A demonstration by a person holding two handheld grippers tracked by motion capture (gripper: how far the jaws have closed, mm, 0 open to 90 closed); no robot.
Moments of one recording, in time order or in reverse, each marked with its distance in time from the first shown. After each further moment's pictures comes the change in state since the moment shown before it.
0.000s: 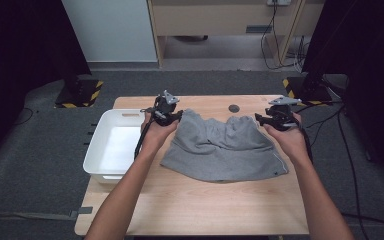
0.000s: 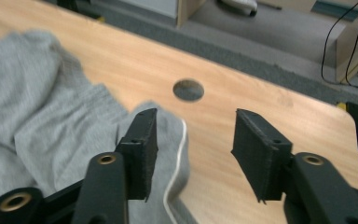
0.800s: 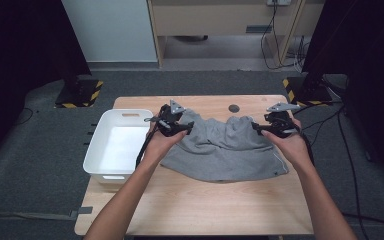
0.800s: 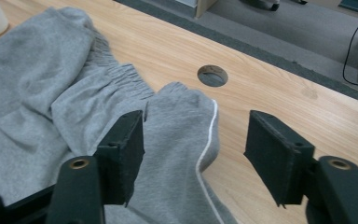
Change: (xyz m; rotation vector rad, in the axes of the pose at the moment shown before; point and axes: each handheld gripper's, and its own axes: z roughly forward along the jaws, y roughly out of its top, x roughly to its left) left arm -0.033 -0.008 -0.015 -0.034 -0.105 0.009; right arm 0.015 -0.009 -0.015 0.027 0.079 -0.049
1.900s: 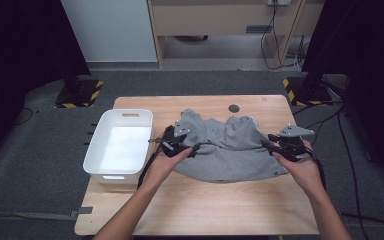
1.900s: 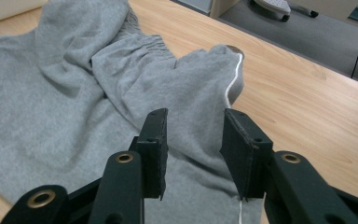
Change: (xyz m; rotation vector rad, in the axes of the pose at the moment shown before) left arm -0.036 -0.051 0.001 -0.017 -0.097 0.006; right arm 0.019 -0.057 -0.045 -0.045 0.030 -0.053
